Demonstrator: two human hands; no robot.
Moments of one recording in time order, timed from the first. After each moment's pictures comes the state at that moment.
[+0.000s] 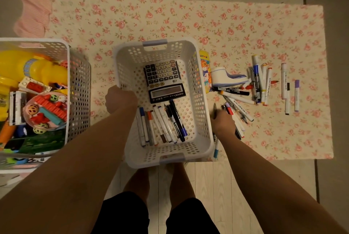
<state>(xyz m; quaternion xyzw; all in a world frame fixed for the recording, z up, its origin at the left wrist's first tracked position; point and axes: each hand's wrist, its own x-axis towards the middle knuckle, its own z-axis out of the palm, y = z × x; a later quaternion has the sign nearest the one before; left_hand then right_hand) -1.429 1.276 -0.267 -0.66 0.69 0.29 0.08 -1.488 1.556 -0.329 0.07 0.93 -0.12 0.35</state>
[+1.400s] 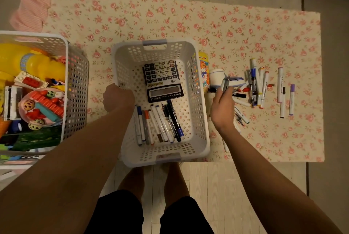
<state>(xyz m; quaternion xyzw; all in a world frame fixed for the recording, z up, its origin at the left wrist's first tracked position) -1.427 1.276 -0.267 -0.65 0.70 0.29 0.08 -1.510 1.524 -0.279 0.03 0.93 -0.35 0.14</state>
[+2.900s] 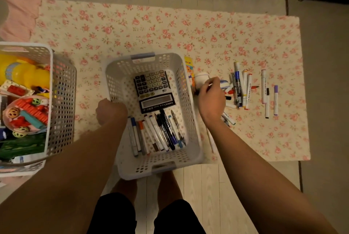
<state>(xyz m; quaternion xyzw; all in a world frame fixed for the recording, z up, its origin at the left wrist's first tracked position) -1.417 1.307 -0.266 -0.67 0.68 0.30 0.08 -1.541 1.521 -0.264 0.02 0.96 -0.27 0.07</state>
